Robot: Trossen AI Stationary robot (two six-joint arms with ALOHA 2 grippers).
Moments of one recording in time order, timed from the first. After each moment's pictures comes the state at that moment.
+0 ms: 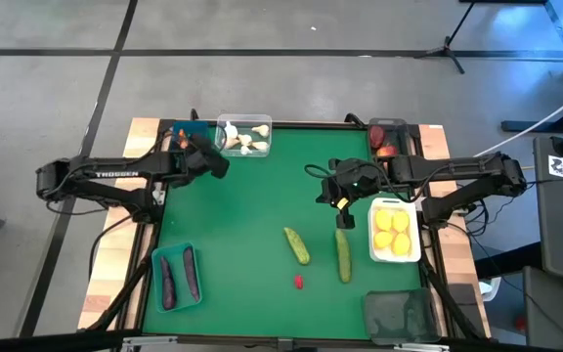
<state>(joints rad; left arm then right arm) 0.29 1.08 0.65 -0.55 -0.85 -0.55 0.04 1.34 1.23 -0.68 -0.02 -0.09</state>
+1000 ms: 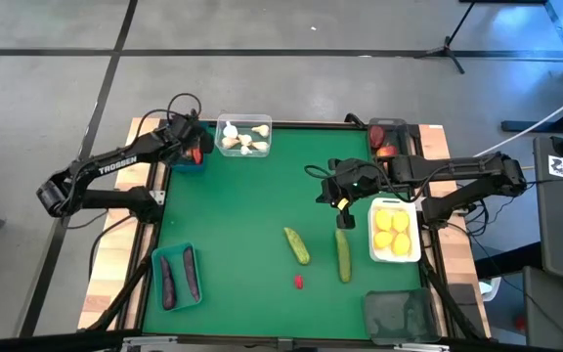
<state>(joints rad) 0.79 1.08 0.65 -0.53 -0.60 -0.55 0.04 1.34 1.23 -0.68 -0.02 -0.11</state>
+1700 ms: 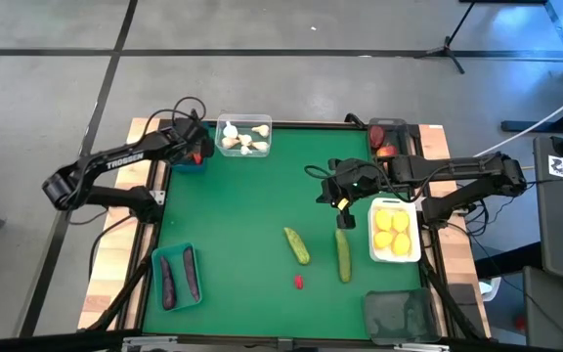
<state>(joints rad) 0.80 1.16 0.64 -0.57 -0.58 -0.55 0.04 1.34 1.23 -0.68 -0.02 -0.11</state>
